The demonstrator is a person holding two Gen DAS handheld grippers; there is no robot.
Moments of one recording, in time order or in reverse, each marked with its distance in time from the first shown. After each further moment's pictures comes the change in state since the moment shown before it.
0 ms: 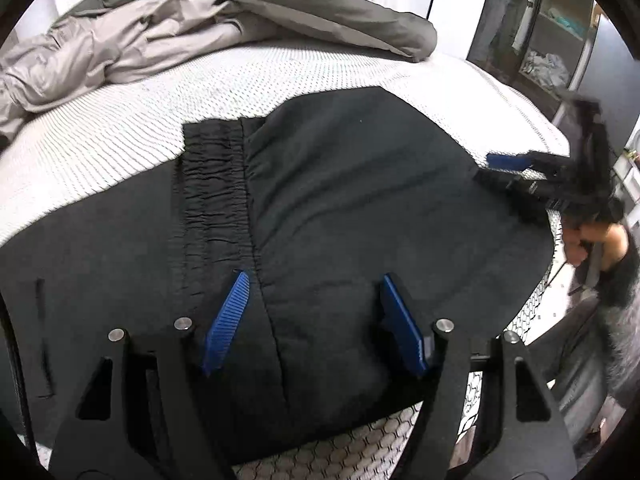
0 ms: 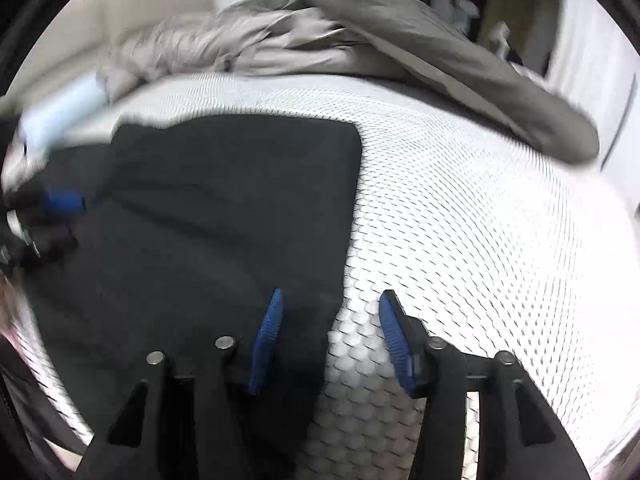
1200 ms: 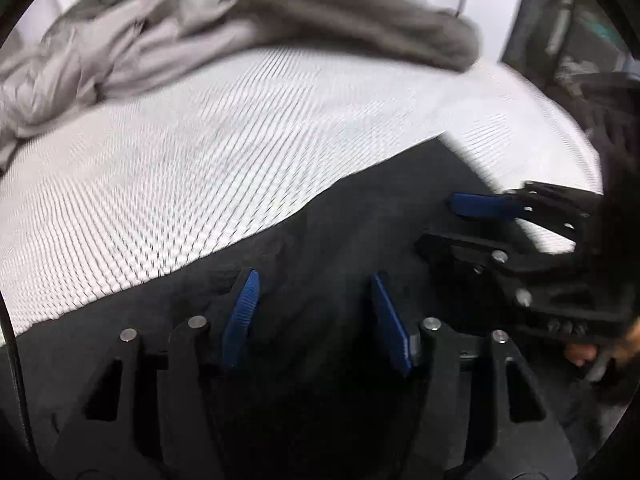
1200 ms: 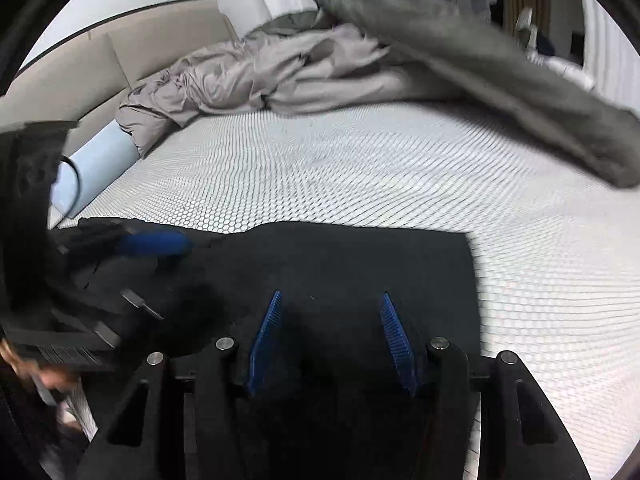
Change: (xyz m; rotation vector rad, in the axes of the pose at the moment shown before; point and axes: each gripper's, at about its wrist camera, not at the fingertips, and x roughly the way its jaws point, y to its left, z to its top) left arm 0.078 0.015 0.111 -0.058 0.070 0.067; right arm 0.072 0.072 0.093 -0.009 0.059 0.150
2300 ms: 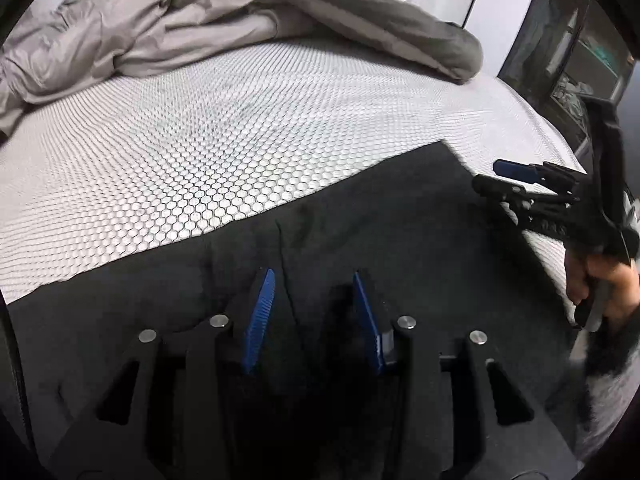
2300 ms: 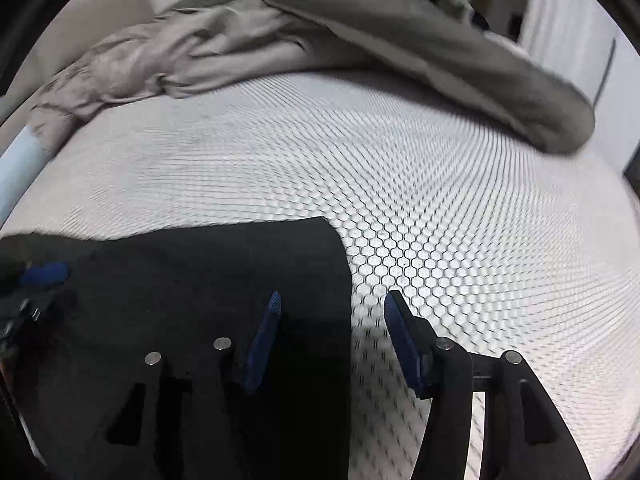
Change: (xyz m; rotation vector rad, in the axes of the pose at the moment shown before) left arm -0.049 0.024 -0.033 -0.035 -0.039 -0.077; right arm -0.027 -0.029 -0.007 0.010 -0.002 -0.263
